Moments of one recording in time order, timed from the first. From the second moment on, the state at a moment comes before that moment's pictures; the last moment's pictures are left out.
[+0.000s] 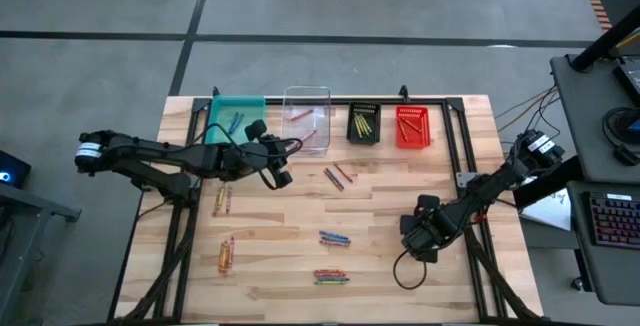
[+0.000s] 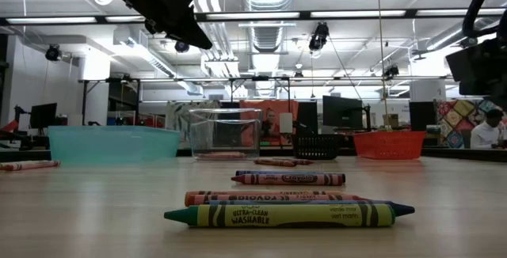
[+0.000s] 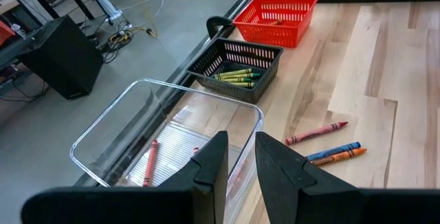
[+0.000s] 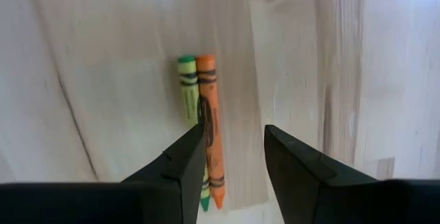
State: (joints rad) left arm -0.02 1.21 0.83 -0.15 -0.60 -0.03; right arm 0.60 1.49 0.76 -0.86 0.06 0.75
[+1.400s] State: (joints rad) left arm -0.02 1.21 0.83 -0.15 -0.60 -0.03; right arm 0.49 1.47 0.66 -0.72 0.06 0.70
